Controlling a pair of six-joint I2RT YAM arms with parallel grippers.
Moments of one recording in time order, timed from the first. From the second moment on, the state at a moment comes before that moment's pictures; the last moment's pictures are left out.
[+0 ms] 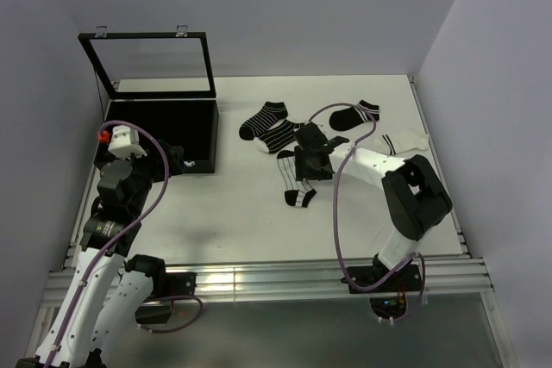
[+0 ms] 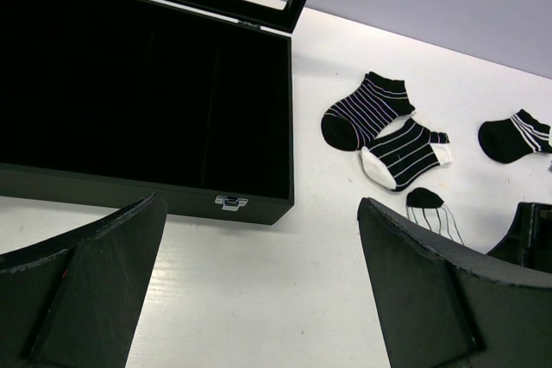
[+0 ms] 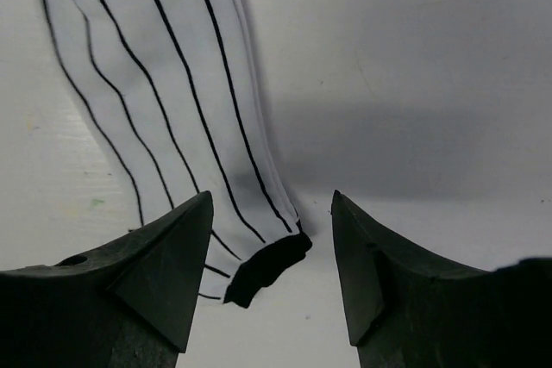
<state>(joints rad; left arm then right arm) -0.22 0.57 0.67 -0.29 -0.15 -0.36 0.58 1.67 1.06 -0.52 0.19 0.51</state>
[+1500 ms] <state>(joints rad) -0.22 0.56 0.66 -0.29 -0.13 -0.36 0.74 1.79 1.24 -0.51 0.11 0.10</state>
